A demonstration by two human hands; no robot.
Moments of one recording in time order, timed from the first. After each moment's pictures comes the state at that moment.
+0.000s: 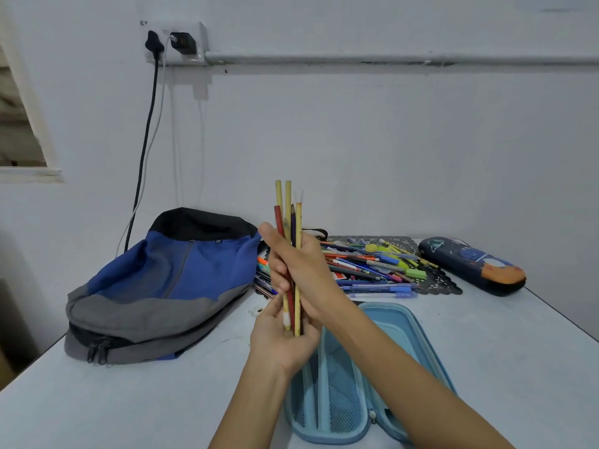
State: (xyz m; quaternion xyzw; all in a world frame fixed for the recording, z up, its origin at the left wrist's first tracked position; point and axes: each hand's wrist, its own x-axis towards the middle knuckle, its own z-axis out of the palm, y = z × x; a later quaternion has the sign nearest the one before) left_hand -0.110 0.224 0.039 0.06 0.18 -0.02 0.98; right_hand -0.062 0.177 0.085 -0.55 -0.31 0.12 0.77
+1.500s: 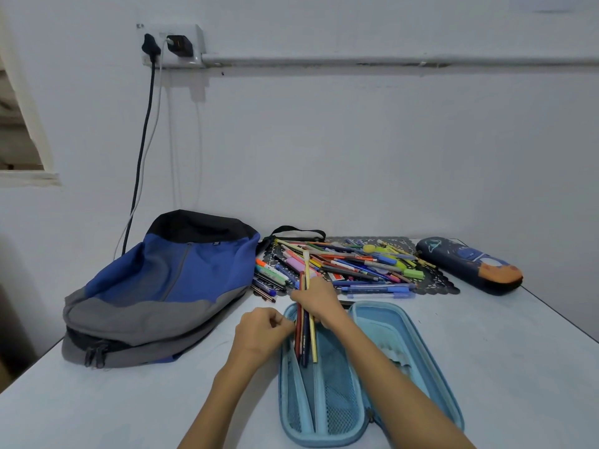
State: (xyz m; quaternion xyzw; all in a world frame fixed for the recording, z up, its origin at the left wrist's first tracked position) left_hand -0.078 0.276 -0.014 0.92 0.11 0.14 0.36; right_hand 0.021 0.174 0.001 -0.89 -0.12 0.05 0.43
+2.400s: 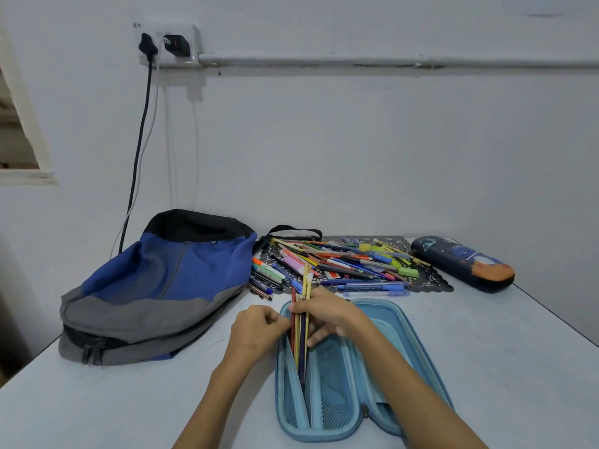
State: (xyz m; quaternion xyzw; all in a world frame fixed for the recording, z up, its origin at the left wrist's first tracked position) left_hand -0.081 0.275 -0.011 0.91 0.13 0.13 0.38; right_hand -0.006 0.140 0.011 -0.78 -0.14 0.27 0.54
